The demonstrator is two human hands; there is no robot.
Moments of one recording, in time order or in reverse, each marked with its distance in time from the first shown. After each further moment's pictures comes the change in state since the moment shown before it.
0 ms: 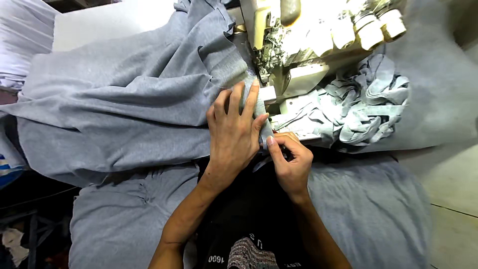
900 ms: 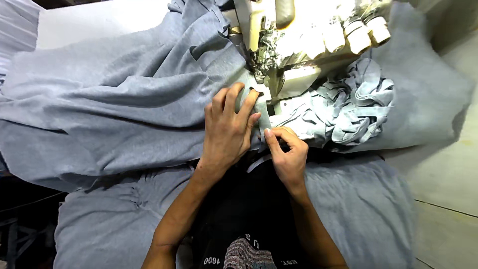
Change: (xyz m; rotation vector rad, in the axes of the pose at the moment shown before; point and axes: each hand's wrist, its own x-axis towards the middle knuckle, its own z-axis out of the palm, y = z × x) left_hand 0.006 -0.016 0.006 -0.078 0.056 0.124; right_hand 0.013 0.008 0.000 -0.115 0.005 0.021
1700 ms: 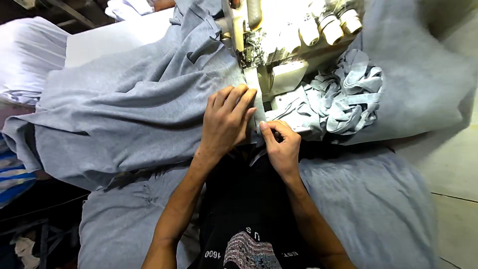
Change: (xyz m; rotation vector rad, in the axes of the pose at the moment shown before) left_hand 0.003 -0.001 -0.006 0.015 0.013 0.212; right_hand -0.004 -0.001 0.000 -0.004 0.037 0.054
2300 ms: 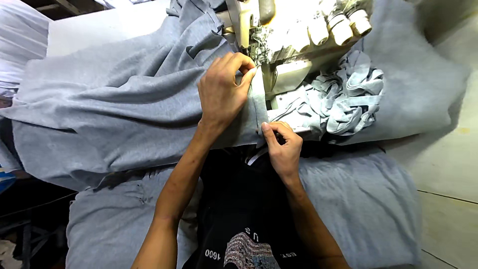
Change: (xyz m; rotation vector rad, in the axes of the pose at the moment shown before) left_hand 0.057 -0.026 0.009 -0.212 0.164 -0.261; right_hand -0.003 0.003 0.001 0.027 0.011 -0.032
